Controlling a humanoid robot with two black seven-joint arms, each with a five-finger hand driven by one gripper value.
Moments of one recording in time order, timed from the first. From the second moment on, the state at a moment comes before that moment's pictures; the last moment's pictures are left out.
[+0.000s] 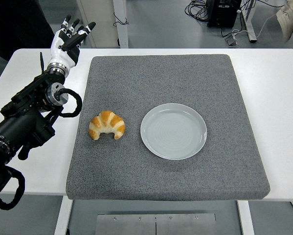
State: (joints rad) left arm -0.99 0.09 -0.75 -0.45 0.10 0.02 -0.35; right arm -0.09 0.00 -0.01 0.13 -0.11 0.02 0.41
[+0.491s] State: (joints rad) left arm -0.99 0.09 -0.74 -0.45 0.10 0.01 -0.35; right arm -0.09 0.00 -0.01 0.13 -0.11 0.02 0.41
